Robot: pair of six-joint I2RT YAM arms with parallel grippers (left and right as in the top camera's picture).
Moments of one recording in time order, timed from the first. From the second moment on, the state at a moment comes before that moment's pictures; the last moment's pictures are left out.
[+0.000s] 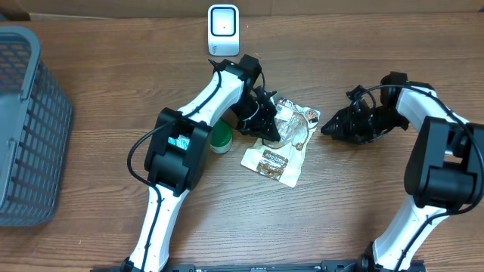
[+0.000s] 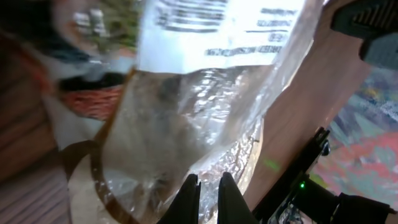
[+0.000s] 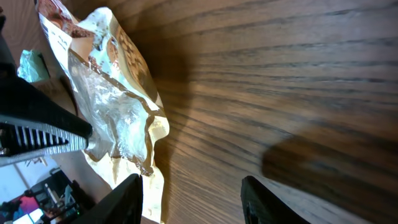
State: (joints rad) left arm -0.47 2.43 1.94 -1.14 0.76 -0.13; right arm -0.18 2.08 1.34 -0.98 -0.71 -0.15
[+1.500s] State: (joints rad) left arm -0.54 2.41 2.04 -1.16 0.44 -0.24; right arm -0.17 2.08 1.34 -0.98 -0.72 -0.16
